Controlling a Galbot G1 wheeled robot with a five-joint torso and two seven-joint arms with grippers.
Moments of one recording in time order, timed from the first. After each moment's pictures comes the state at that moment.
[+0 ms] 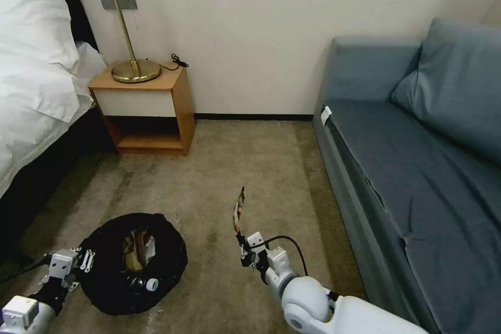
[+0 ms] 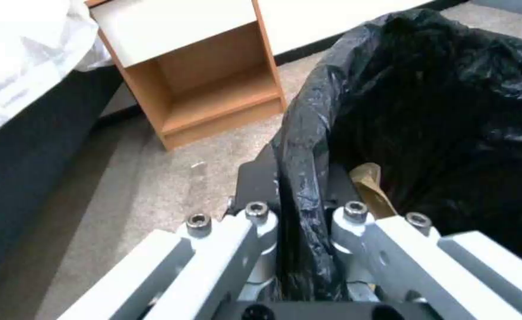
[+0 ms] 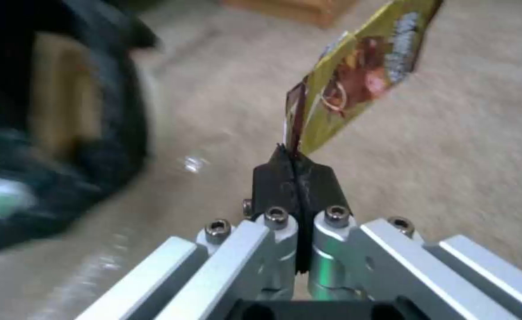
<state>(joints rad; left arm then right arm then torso) 1.72 -1.23 -1.04 -1.89 -0.18 -0.09 0.40 -0.84 0.91 -0.58 1.95 0.78 -0.21 0.44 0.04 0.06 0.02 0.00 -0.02</state>
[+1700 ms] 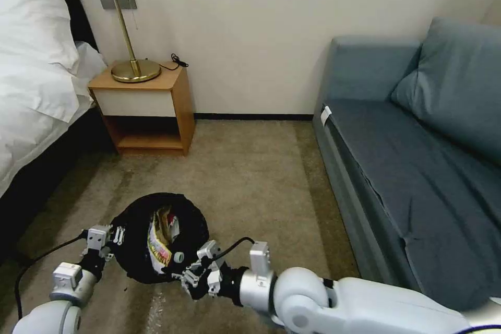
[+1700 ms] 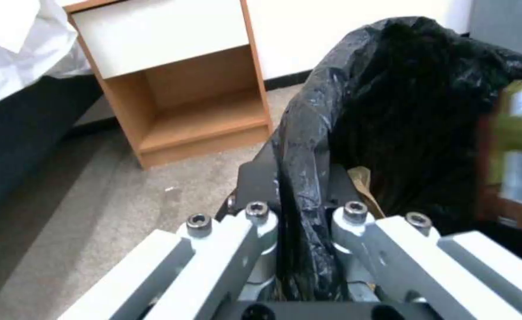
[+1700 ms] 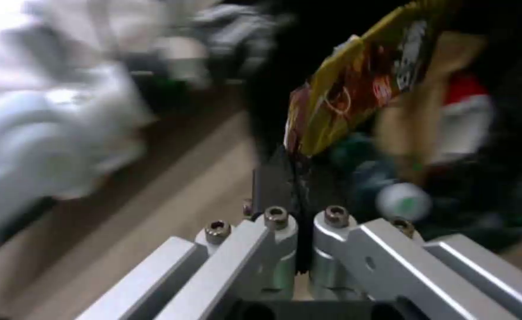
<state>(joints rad) 1.54 -1.27 -0.91 -1.82 -0.15 -0.05 0.36 -0.54 0.95 -0.86 2.01 1.20 -0.14 0.13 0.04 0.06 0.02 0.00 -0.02</state>
